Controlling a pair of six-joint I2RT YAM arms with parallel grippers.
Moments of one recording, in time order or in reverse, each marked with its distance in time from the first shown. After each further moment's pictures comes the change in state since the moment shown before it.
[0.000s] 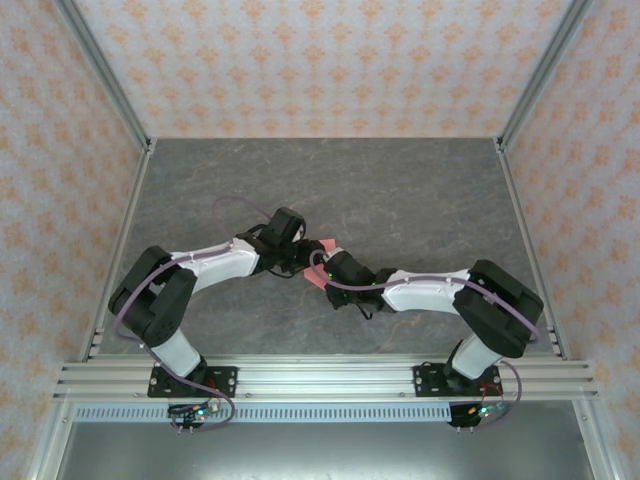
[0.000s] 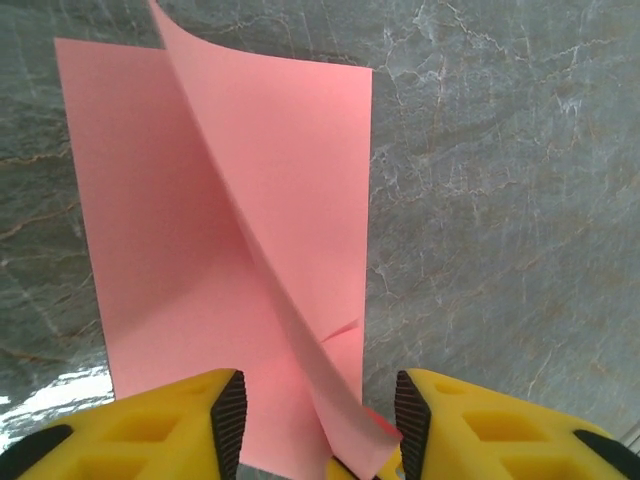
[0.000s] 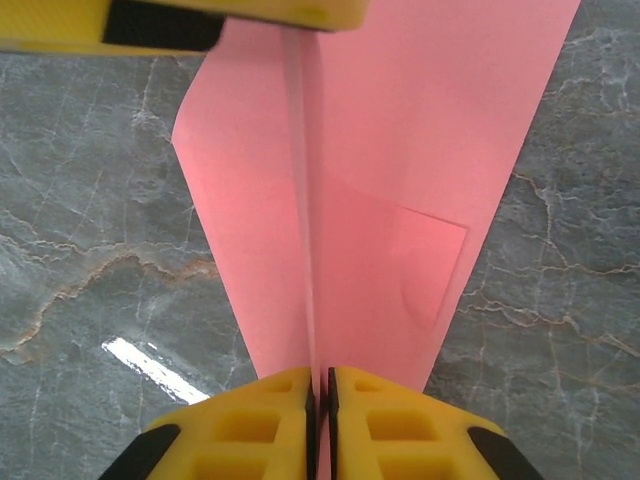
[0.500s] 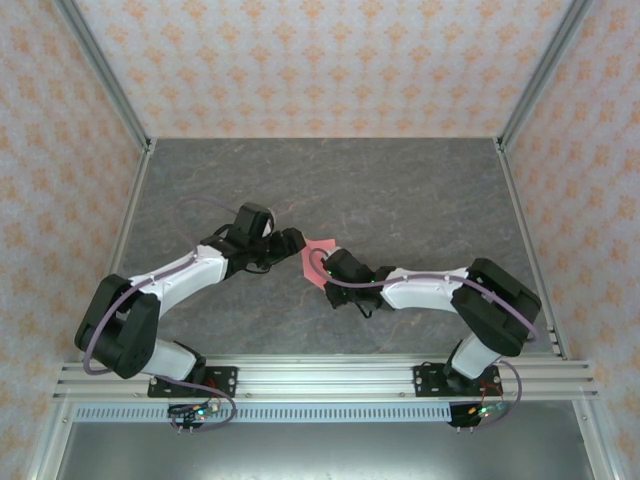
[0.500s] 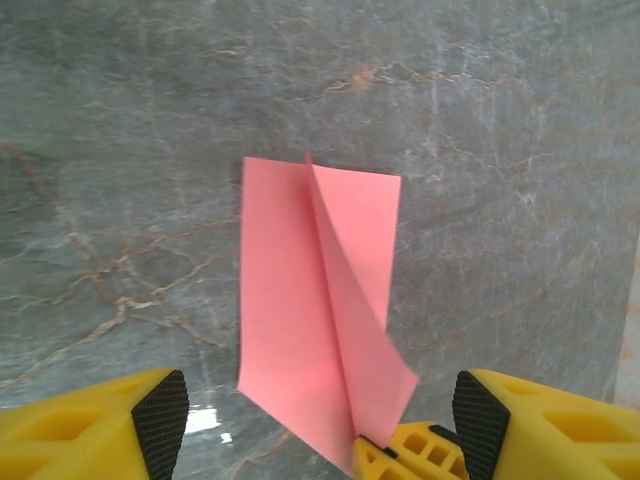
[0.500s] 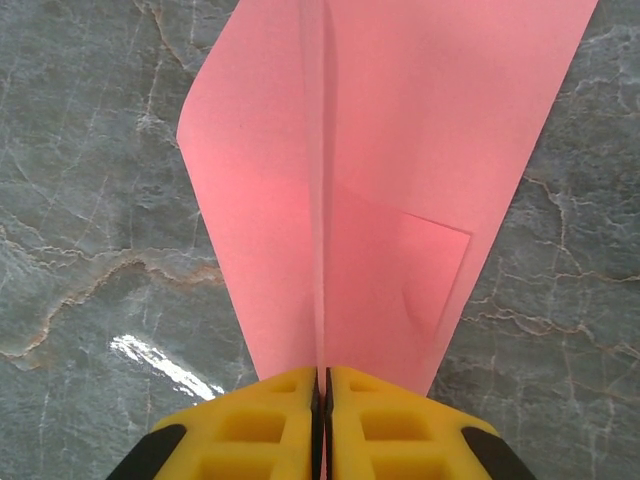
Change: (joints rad) left arm 0.145 -0.216 -0.119 -0.031 -0.009 0.016; right arm -0.015 0.013 0.017 -0.011 -0.034 0.005
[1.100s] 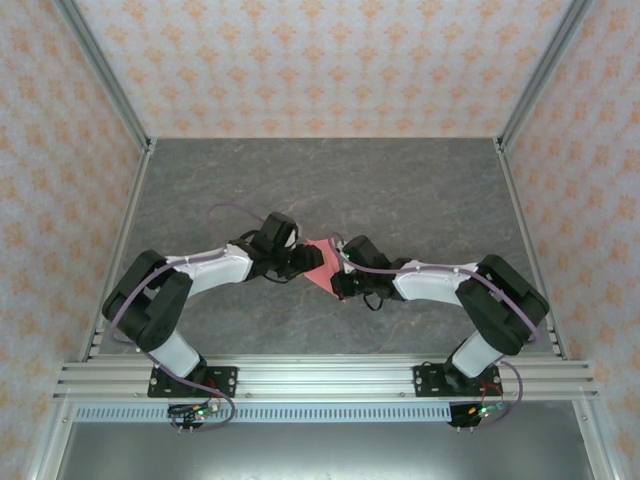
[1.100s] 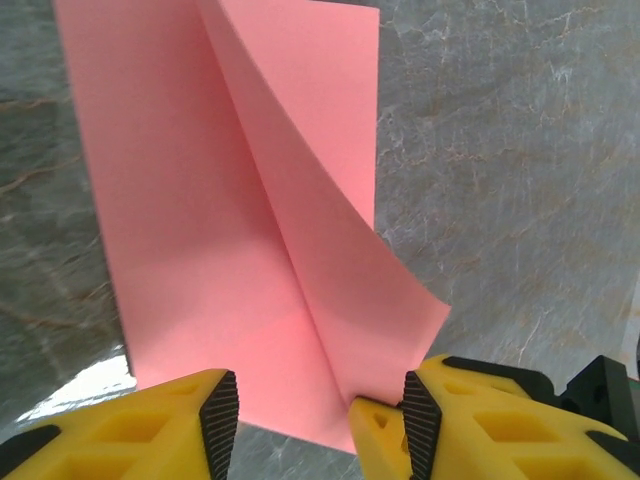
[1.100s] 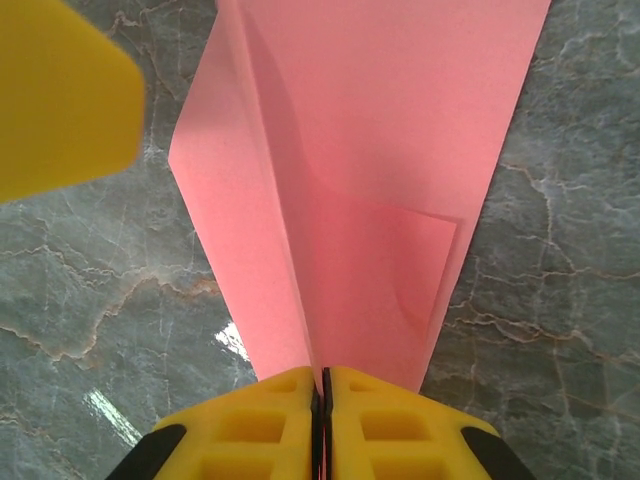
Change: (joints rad) left arm -0.121 0.201 0.039 0.113 0.098 -0.011; right arm -0.161 -0.017 -0.053 0.079 -0.295 0.051
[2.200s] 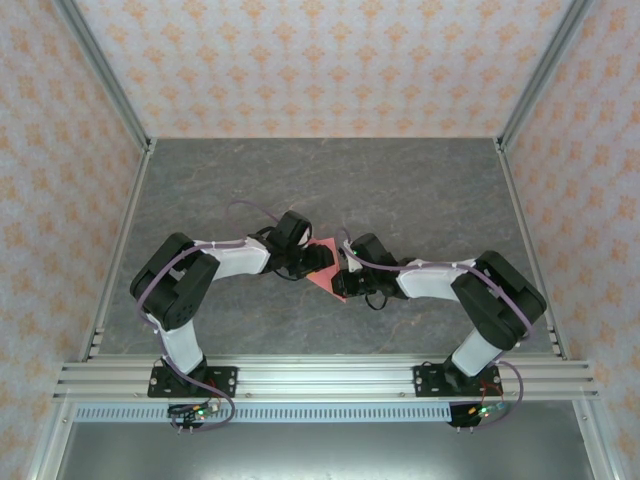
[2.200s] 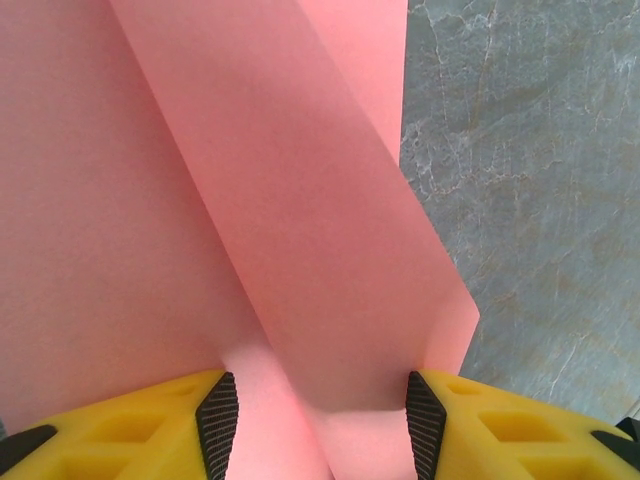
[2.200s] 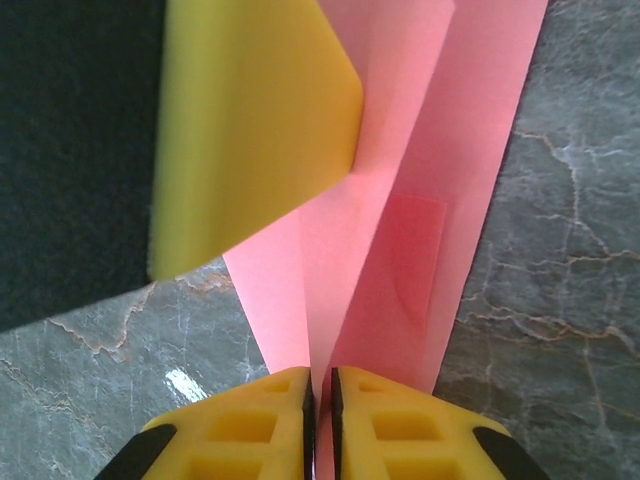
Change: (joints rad) left arm -0.026 0.169 0.097 0.021 0.008 -0.001; right arm -0.062 0.028 -0.032 0.073 -0.148 0.053
